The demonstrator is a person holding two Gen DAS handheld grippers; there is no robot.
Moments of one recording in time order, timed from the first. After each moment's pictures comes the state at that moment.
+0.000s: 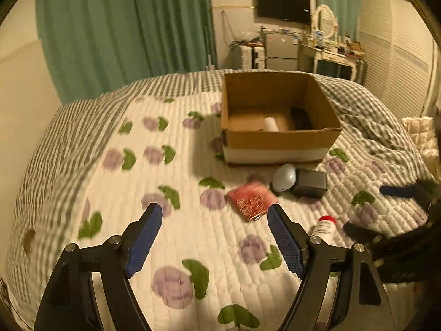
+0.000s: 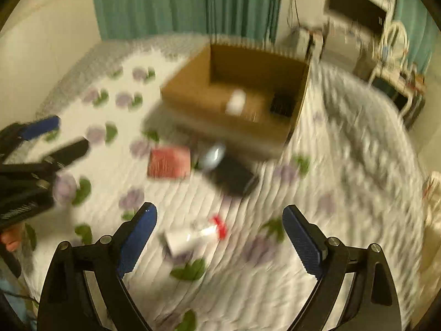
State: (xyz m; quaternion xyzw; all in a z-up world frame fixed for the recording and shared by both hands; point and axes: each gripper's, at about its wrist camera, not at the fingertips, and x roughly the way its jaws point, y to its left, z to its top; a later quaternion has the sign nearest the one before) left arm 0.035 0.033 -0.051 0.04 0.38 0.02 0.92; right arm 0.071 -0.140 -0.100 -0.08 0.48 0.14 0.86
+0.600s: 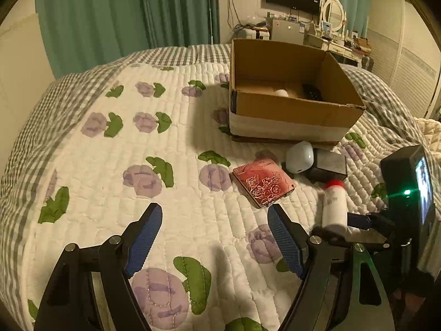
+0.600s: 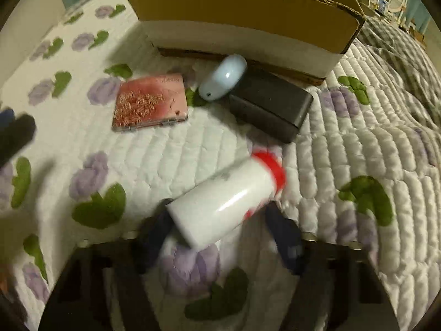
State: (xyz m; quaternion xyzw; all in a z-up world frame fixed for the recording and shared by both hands) left arm 0.060 0.045 -0.098 0.02 0.43 0.01 0.90; right arm 0.110 -0.108 -0.195 -0.05 0.56 0.11 0.82
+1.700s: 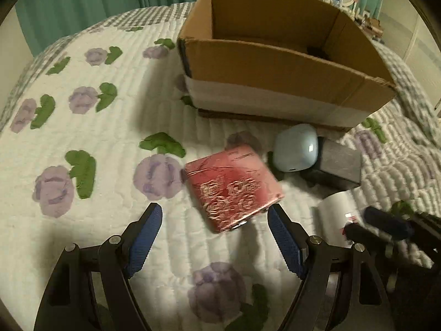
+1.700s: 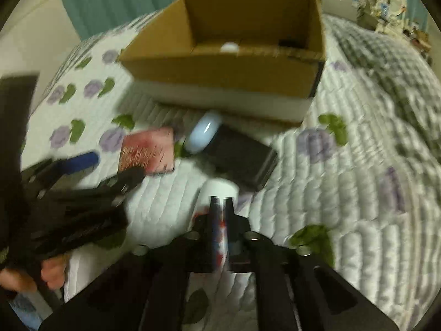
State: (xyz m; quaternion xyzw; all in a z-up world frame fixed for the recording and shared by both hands) left arm 0.129 0.000 -0.148 0.01 0.51 0.02 0.86; right arm 0.121 -0.157 -0.156 -0.01 0.53 0.16 0.83
